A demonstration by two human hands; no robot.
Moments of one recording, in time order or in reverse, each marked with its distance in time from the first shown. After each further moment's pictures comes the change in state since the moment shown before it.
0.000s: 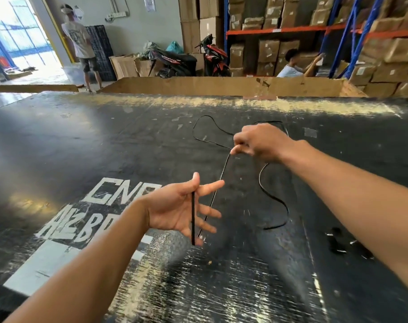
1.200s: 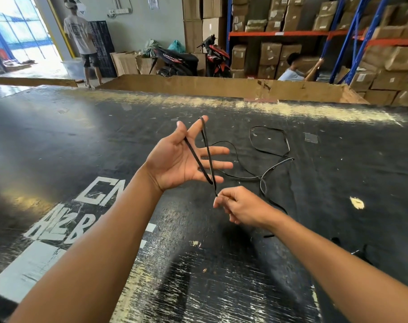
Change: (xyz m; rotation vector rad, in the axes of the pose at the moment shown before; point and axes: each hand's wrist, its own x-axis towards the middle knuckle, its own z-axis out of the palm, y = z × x) left_hand 0.017 0.068 0.002 -0.216 0.024 0.500; right_hand -0.053 -0.061 0.097 1.002 -0.235 0.338
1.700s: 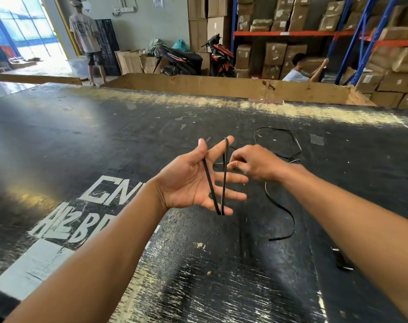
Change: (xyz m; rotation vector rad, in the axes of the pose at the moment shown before) left_hand -0.011 -0.021 0.009 0.079 -0.156 -0.209; right_hand 0.043 -0.047 -0.078 -0.620 0.098 -0.142
